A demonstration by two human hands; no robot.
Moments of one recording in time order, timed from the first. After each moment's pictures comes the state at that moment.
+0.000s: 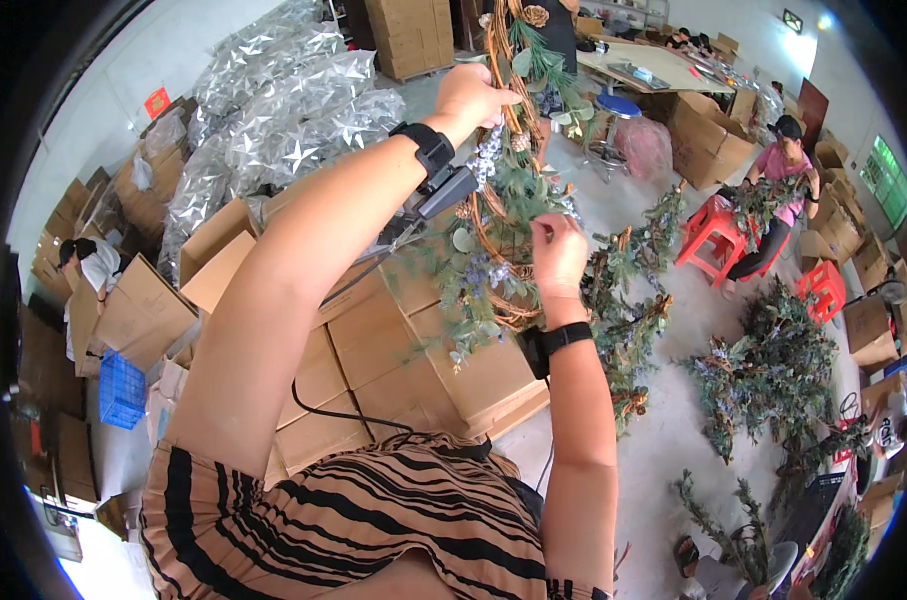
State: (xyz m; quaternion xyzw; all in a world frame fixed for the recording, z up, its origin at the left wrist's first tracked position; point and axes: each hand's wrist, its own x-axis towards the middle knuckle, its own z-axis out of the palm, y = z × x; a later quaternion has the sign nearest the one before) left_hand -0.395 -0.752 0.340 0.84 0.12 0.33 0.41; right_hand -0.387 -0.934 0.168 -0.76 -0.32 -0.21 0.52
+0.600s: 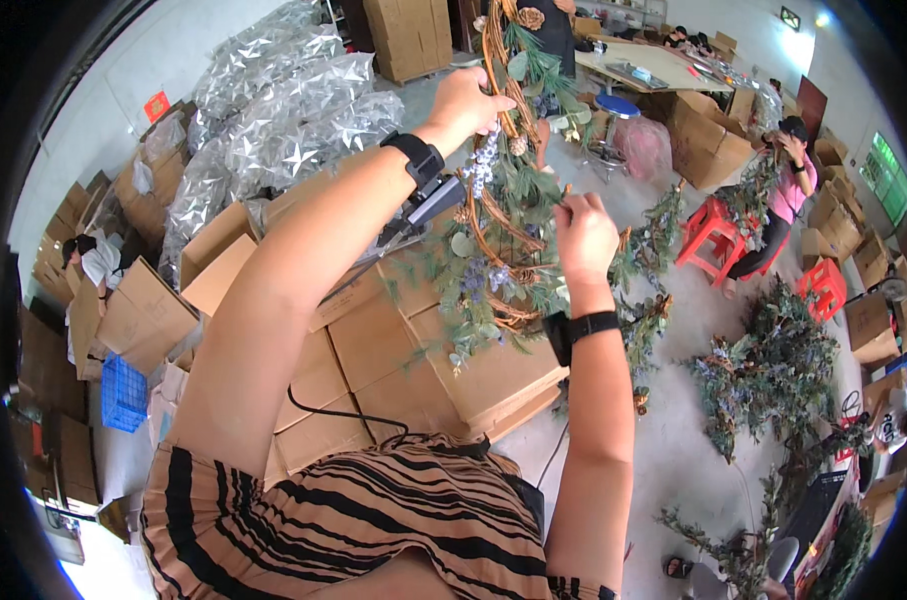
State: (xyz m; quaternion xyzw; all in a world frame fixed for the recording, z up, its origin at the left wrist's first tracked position) left_hand -0.404 -0.759 0.333 0.86 0.09 0.35 0.36; right_hand -0.367 -0.957 0.201 -0.80 -0.32 -0.32 0.39
